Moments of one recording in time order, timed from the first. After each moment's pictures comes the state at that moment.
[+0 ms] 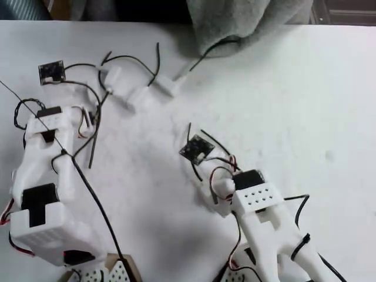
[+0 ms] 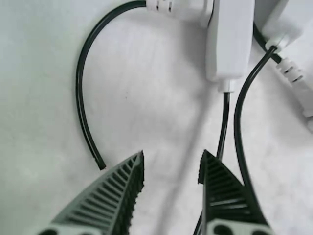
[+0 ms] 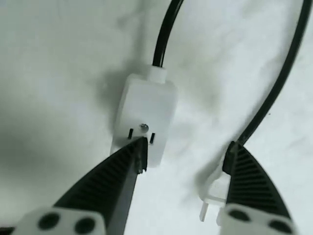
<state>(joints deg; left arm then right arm) -20.4 9.2 24.0 42.5 3.1 -20.0 -37.7 65.1 61.1 32.8</state>
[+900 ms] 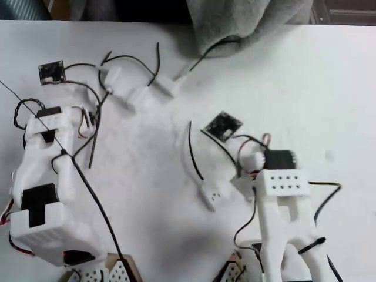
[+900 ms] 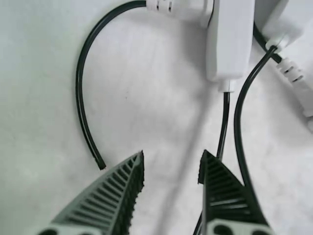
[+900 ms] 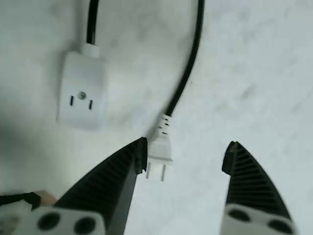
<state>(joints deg) -20.4 9.2 24.0 42.5 3.1 -7.8 -36.8 49.6 73.8 43.7</state>
